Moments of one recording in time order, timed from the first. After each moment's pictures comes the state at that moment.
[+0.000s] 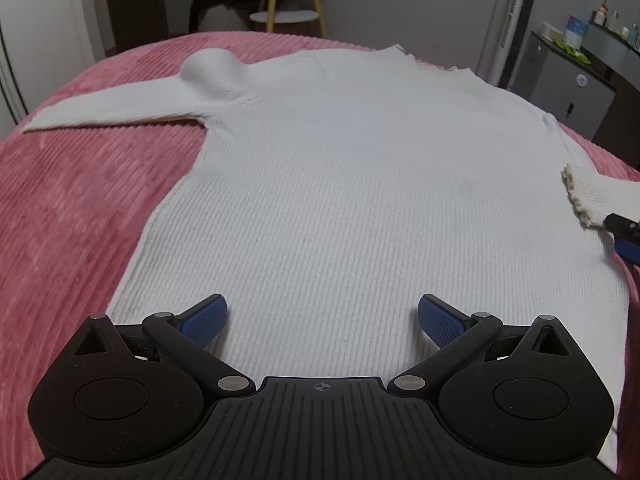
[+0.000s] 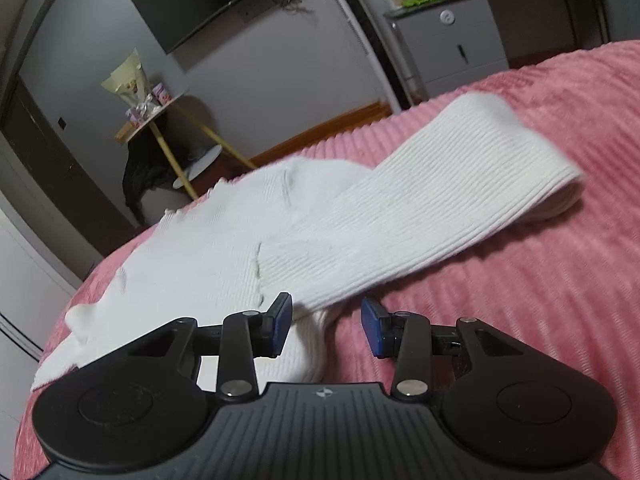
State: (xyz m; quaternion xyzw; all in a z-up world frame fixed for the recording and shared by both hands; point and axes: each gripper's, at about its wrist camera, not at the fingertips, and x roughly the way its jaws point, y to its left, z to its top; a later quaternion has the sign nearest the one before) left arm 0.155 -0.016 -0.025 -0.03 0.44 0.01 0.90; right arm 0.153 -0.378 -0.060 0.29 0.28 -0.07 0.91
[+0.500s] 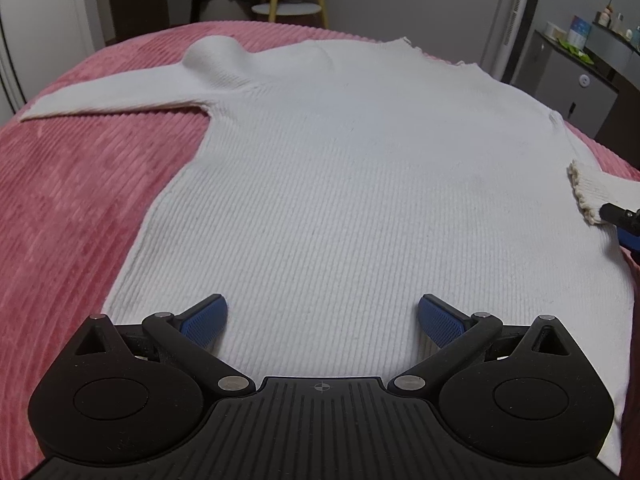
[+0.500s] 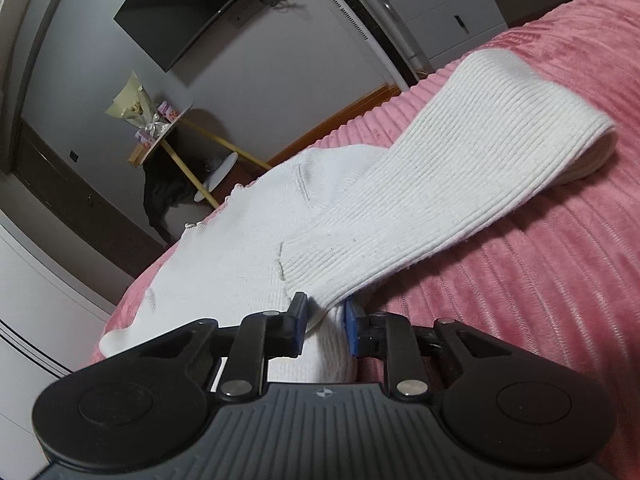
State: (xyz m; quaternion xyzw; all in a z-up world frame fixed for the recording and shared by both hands) left arm 0.156 -0.009 -0.031 -0.04 0.45 0.01 0.89; right arm 0.167 -0.379 -0.072 0.37 0.27 -0.04 0.89
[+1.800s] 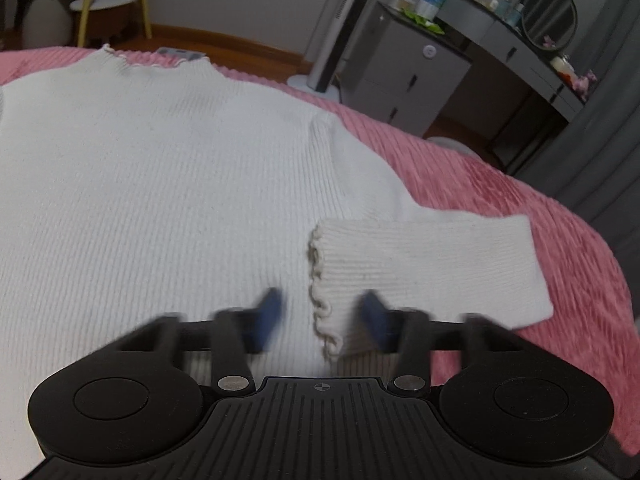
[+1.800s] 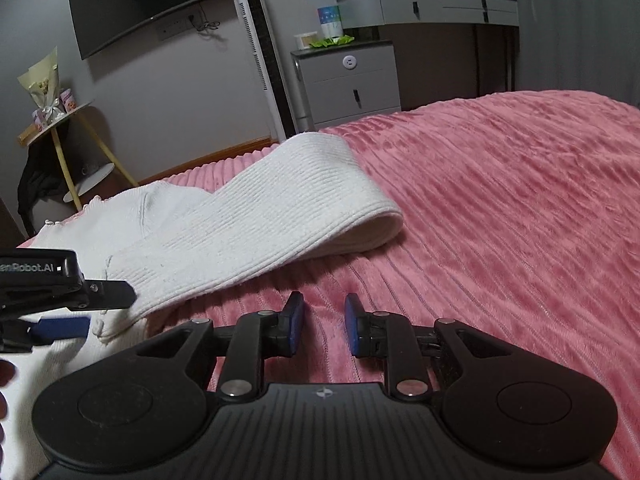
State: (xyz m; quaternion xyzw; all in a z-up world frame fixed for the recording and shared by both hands) left arm 0.284 -0.199 -0.029 -0.09 0.46 -0.23 0.85; right arm 0.120 -0.398 -0.070 0.20 0.27 -0.25 0.91
